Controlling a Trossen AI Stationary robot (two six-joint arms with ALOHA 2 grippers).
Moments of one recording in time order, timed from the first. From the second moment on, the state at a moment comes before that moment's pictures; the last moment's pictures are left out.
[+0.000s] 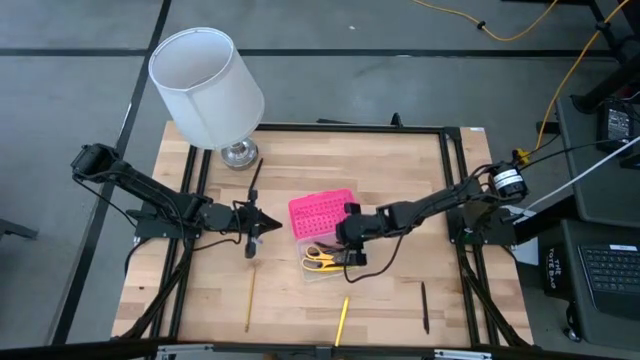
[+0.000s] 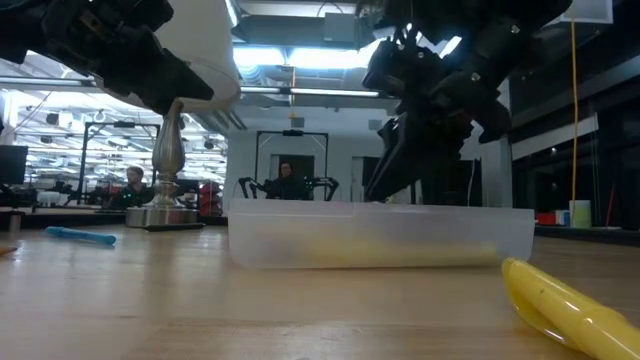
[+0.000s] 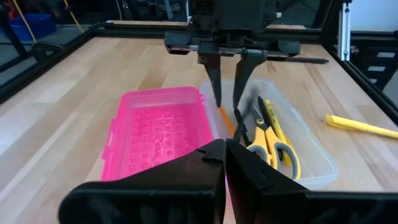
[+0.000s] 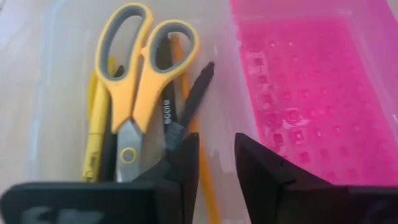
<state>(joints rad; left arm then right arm) -0.33 1.00 0.32 0.34 -0.39 -0.18 0.20 1.72 0.92 -0.07 0.11 0.05</state>
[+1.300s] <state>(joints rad) -0.27 1.04 0.32 0.03 -0.65 -0.57 -0.04 1.49 0.72 0.28 -0.03 -0.24</state>
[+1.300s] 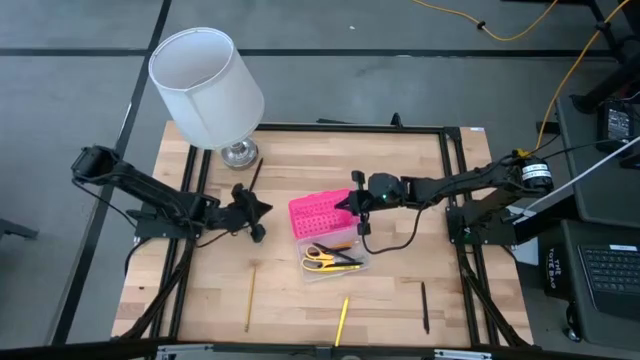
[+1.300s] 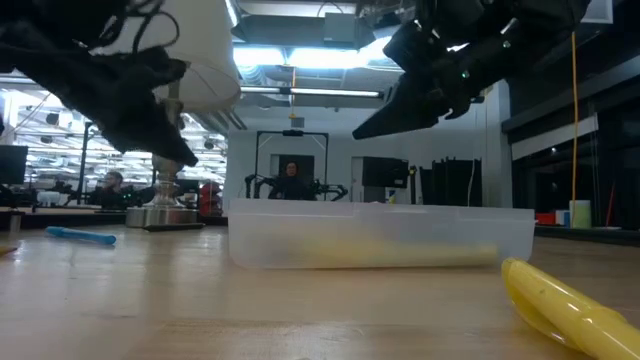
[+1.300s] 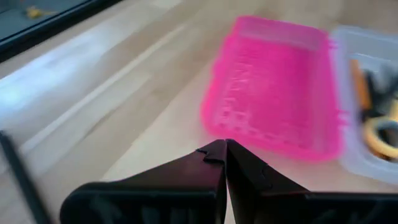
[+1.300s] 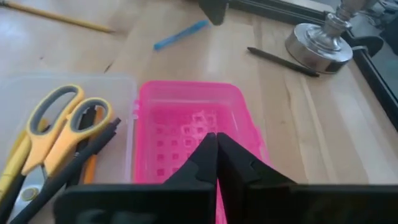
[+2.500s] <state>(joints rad) 0.22 1.06 0.32 -0.12 -0.50 -0.65 -0.11 1.49 0.72 0.32 -0.03 -0.26</state>
